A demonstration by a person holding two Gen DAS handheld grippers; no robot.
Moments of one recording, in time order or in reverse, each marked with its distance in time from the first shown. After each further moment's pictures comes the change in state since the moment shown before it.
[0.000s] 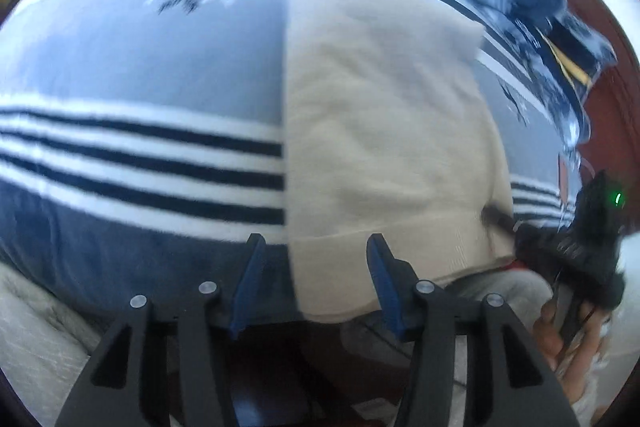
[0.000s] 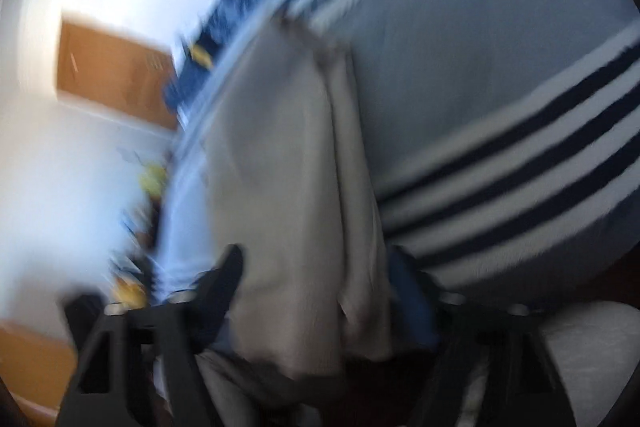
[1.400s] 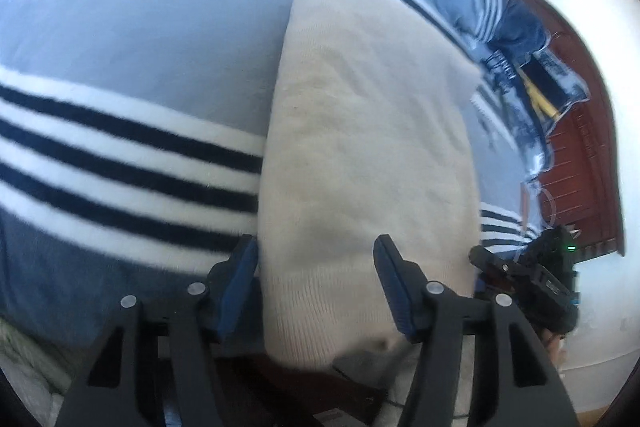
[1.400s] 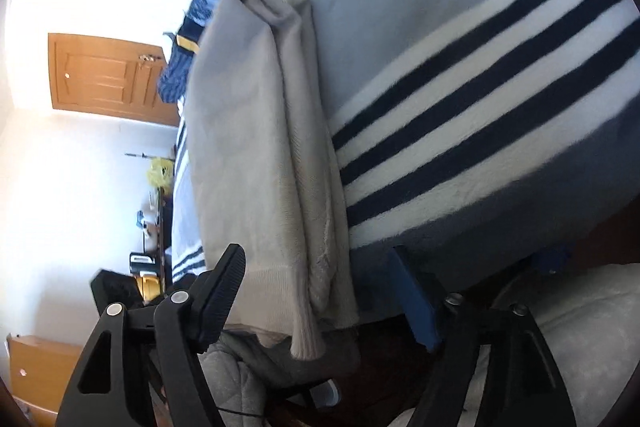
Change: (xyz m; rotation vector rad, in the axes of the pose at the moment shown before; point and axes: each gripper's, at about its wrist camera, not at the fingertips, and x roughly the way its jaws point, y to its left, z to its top) left arm 0.028 0.028 0.018 -0.055 -0.015 -0.162; right arm 0.023 -0.050 -0.034 0.159 0.064 0.121
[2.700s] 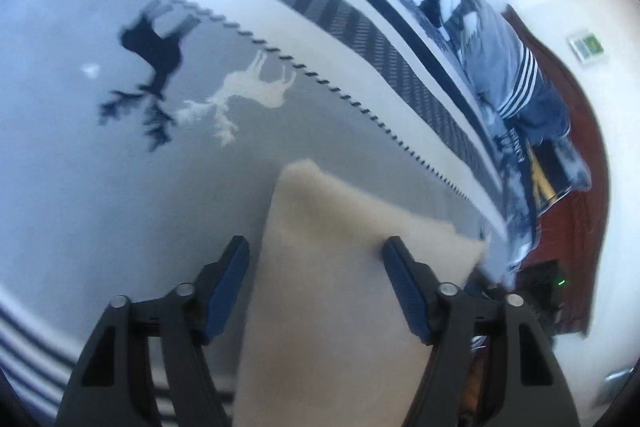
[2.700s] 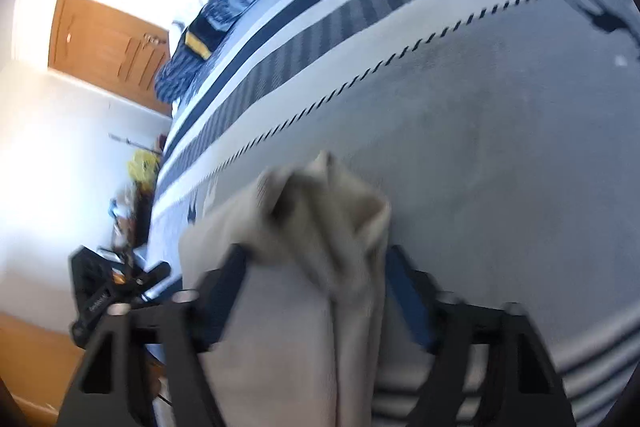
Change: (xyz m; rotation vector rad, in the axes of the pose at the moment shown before) left arm 0.033 0.045 0.167 -0.214 -0.023 -0.112; right arm 0.054 0.091 0.157 -0.158 -0.043 -0.055
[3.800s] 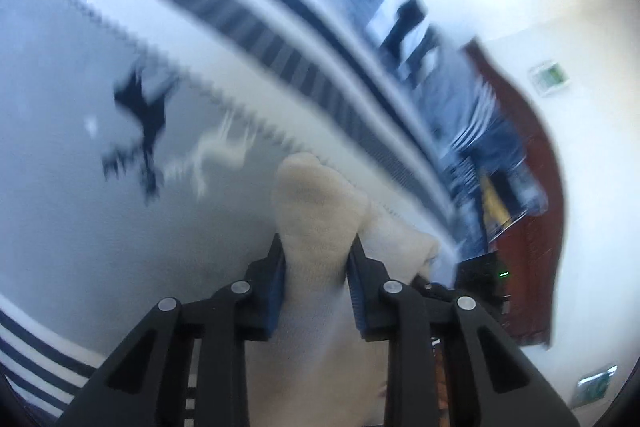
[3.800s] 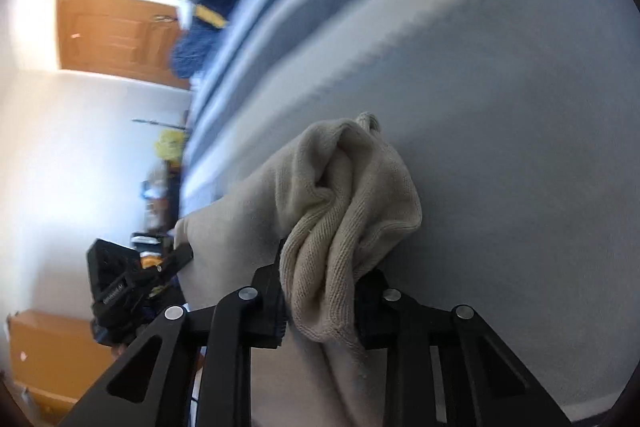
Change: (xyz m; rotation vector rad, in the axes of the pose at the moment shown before) left arm -0.079 -0.010 0.026 -0.004 -0.130 -0.153; right arm 0.048 0.029 0.026 0.022 0.152 0.149
